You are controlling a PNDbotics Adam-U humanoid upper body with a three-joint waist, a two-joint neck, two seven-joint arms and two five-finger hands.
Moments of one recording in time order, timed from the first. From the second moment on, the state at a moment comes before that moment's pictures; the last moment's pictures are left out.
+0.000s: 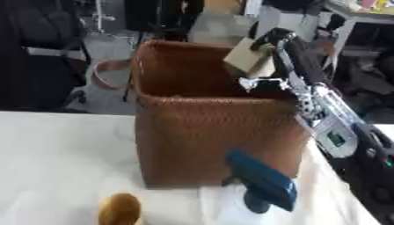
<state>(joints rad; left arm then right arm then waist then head) -0.40 0.55 0.20 -1.99 -0.36 -0.17 0.85 -1.10 -0.76 0.18 -1.25 0.64 0.07 -0.34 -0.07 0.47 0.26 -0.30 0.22</state>
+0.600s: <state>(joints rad) -0.38 0.55 0.20 -1.99 -0.36 -0.17 0.85 -1.16 -0.76 0.18 -1.23 0.63 -0.02 -0.15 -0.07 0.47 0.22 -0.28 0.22</state>
